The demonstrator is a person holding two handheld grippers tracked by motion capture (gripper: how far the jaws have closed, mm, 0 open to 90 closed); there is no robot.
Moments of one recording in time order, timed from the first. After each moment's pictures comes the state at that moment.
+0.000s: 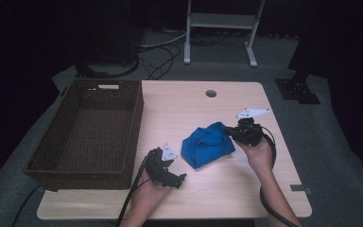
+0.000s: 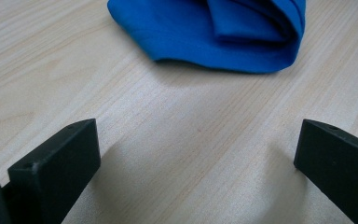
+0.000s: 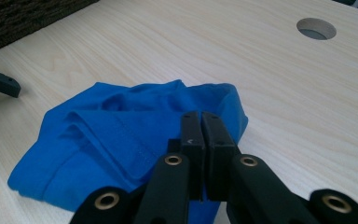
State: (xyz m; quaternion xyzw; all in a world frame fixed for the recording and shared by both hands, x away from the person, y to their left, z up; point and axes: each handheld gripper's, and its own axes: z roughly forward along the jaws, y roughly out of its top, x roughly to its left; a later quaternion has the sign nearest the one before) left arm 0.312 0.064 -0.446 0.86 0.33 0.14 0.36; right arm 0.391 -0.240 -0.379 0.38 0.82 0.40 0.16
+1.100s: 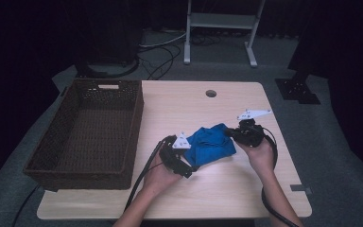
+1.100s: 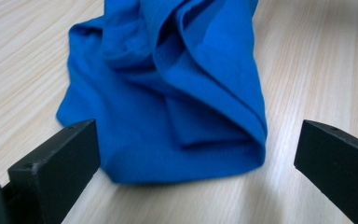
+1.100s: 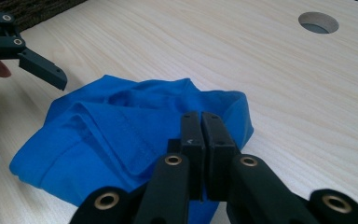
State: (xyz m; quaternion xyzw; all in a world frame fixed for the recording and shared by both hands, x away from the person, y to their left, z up) left arm 0.355 0.030 -0.435 0.88 0.21 0.10 0.42; right arm 0.391 -0.244 -0.383 0.38 0.82 0.40 0.16
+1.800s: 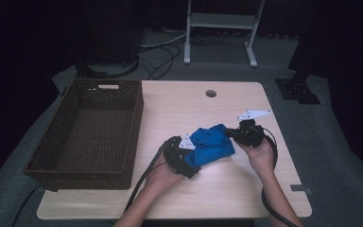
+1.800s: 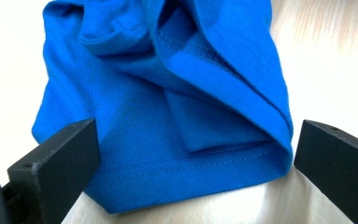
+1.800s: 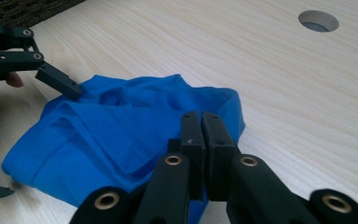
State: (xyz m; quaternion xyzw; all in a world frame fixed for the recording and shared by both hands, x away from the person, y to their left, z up) left arm 0.357 0.021 -0.444 0.90 0.21 0.10 0.37; right arm 0.390 -0.245 -0.384 0.38 0.82 0.40 0.15
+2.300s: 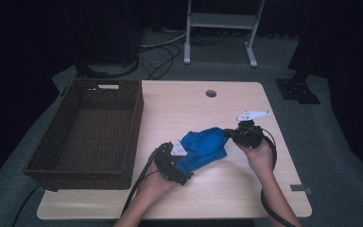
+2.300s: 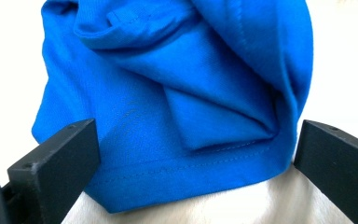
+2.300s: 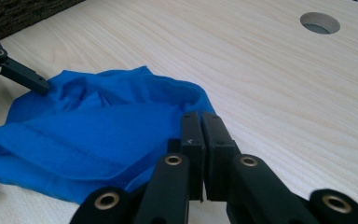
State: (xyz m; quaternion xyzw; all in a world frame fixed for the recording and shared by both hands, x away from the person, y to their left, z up) left arm 0.333 0.045 -0.443 0.89 0.24 0.11 0.36; right arm 0.387 -0.241 -0.383 0.37 0.82 0.40 0.16
